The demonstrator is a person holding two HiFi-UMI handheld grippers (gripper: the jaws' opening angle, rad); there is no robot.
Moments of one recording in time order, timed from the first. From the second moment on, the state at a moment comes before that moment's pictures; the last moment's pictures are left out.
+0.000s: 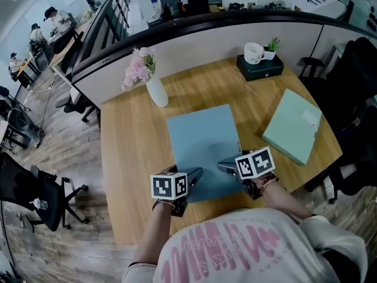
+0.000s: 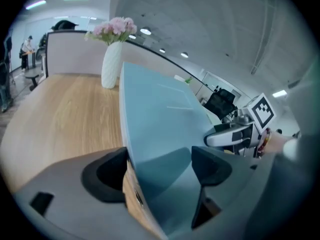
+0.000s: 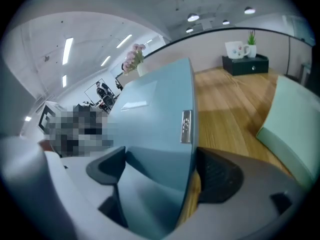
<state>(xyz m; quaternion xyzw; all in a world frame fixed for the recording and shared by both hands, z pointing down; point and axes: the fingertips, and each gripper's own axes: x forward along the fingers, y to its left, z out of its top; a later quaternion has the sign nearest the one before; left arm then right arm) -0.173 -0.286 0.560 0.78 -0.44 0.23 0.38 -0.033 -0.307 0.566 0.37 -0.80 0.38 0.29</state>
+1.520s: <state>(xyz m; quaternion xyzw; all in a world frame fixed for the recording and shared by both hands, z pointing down) -0.130 -0.260 0.483 0.79 -0.56 0.16 0.20 0.017 -0.298 0.503 0.42 -0.85 0.17 0.26</state>
